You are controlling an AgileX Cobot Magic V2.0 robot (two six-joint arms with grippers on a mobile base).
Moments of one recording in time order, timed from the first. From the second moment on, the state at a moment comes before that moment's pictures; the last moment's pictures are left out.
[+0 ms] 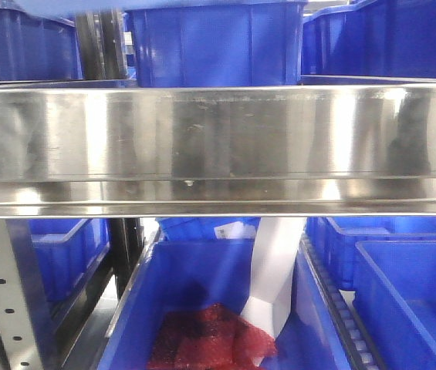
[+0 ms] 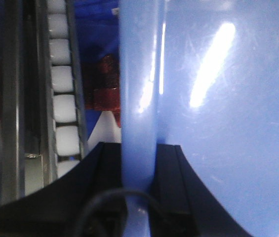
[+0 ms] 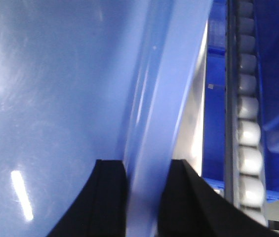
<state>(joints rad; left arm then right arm) -0.40 1.59 -1.72 -0.11 1.09 -0.25 0.41 1.48 -1.68 -0.17 1.15 0.30</state>
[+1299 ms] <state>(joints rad) -0.39 1.73 -1.76 -0.02 1.03 -0.23 0.39 1.71 -1.73 -0.15 1.09 0.30</state>
